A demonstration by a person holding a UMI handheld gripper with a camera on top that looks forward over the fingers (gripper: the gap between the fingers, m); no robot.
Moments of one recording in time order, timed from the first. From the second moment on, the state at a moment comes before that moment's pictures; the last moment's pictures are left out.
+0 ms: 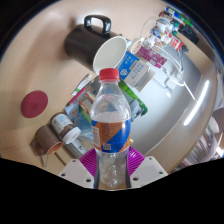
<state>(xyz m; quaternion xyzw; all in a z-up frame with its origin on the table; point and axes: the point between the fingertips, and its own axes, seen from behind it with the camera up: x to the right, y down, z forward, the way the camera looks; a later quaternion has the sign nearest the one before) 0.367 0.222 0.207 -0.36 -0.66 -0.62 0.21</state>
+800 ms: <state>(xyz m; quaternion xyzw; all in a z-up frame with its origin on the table) 0.398 0.196 0.173 -0.81 -0.04 -0.07 0.58</state>
